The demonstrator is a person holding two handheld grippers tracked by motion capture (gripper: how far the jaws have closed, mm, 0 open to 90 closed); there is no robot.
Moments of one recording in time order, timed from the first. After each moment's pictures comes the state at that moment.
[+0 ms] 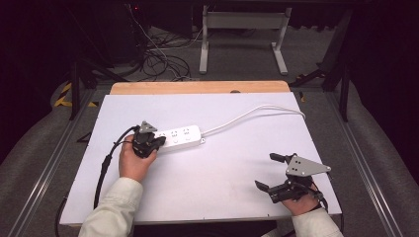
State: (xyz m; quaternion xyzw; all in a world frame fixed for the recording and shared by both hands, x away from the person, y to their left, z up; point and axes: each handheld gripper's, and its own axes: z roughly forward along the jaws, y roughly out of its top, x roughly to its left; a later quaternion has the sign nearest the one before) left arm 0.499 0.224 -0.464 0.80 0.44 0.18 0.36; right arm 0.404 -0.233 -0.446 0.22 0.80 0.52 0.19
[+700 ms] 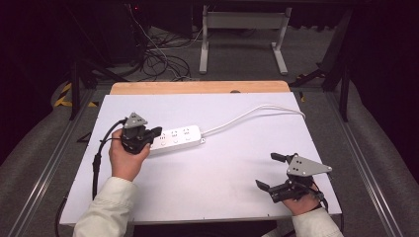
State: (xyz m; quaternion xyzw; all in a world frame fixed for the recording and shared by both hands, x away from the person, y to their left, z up) left arm 0.473 0.231 -0.404 0.77 0.42 0.20 0.43; right arm 0.405 -0.234 -0.447 0.22 0.80 0.52 0.19
